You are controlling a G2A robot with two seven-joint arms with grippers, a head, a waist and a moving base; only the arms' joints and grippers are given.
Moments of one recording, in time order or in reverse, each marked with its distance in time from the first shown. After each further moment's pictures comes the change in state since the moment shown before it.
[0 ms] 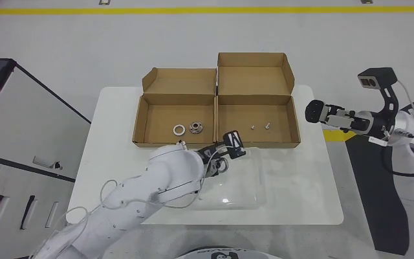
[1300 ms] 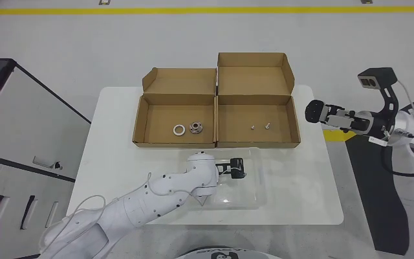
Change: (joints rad) left arm -0.154 -0.075 0.357 0.457 0.119 -0.147 -0.009; right arm 0.000 0.000 0.000 0.000 0.000 0.000 0.000
